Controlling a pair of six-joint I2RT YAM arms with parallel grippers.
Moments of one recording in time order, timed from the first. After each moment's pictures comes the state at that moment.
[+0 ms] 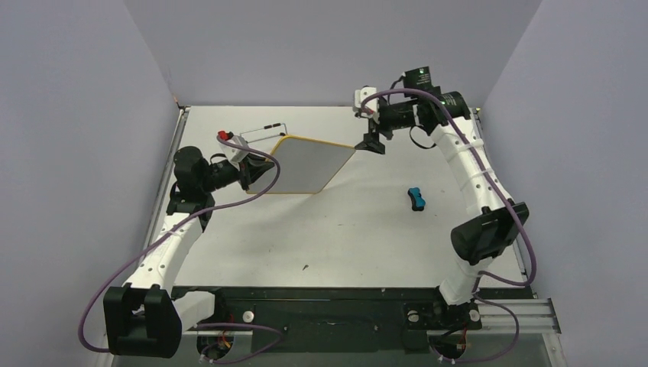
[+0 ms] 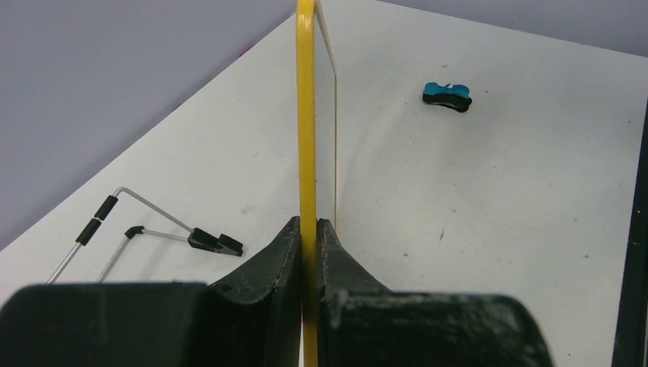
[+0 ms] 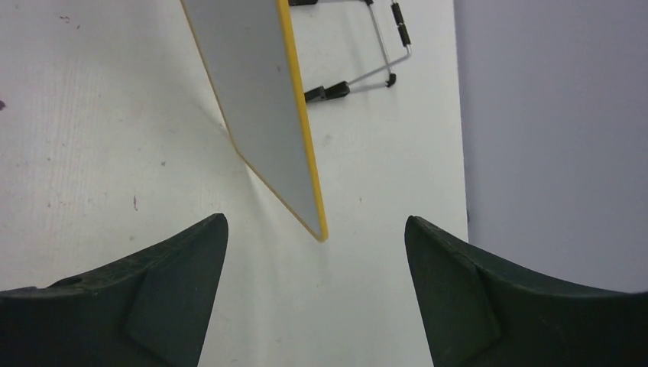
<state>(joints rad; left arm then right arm) -0.07 1.12 0.77 0.27 0.93 0.11 0.30 1.74 1.96 -1.03 -0.84 -1.11</state>
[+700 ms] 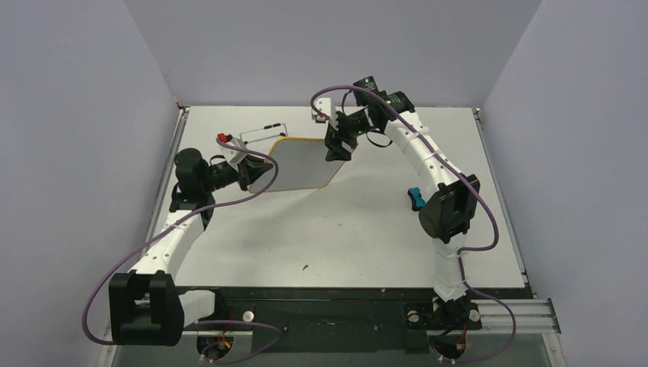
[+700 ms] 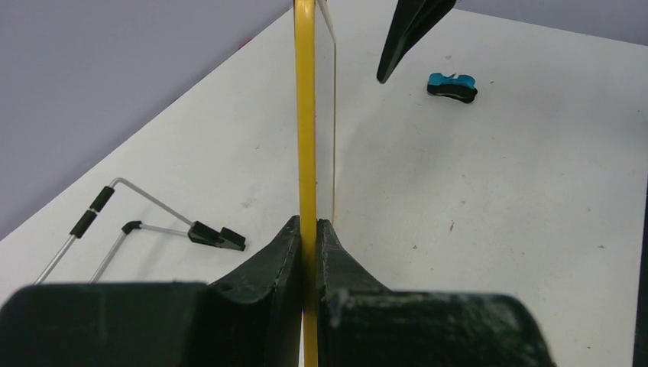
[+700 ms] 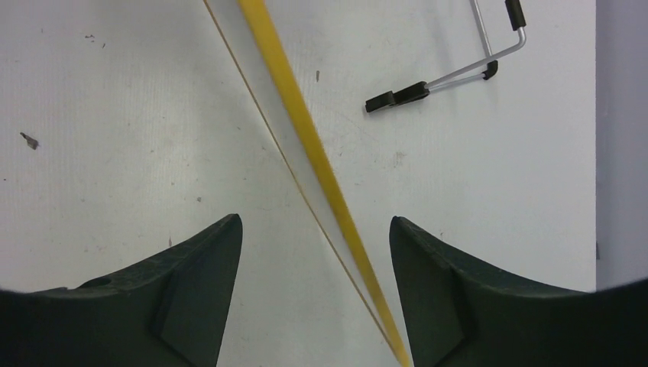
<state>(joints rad) -0.05 1.18 0.73 0.35 0.98 0.13 0.48 2.08 2.19 -1.09 -0.72 -0.96</state>
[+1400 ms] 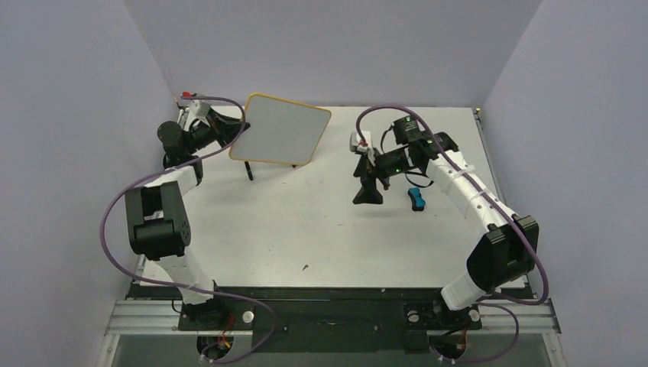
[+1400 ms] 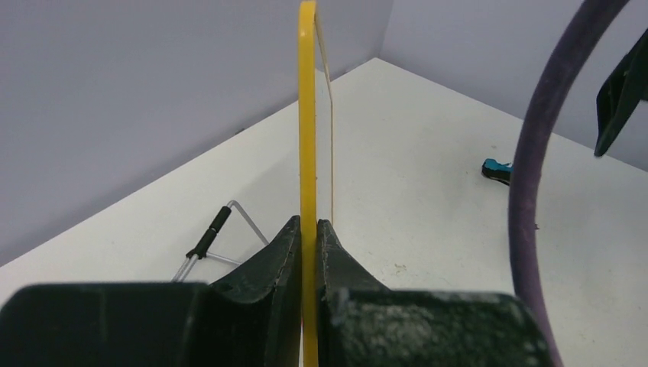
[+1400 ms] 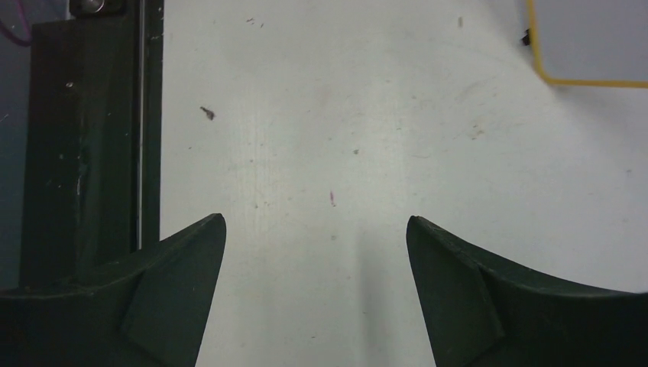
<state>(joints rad) 0.17 1.77 1.07 0.98 1.11 -0.41 0.36 1.55 1.49 -0.94 -0.92 -0.83</state>
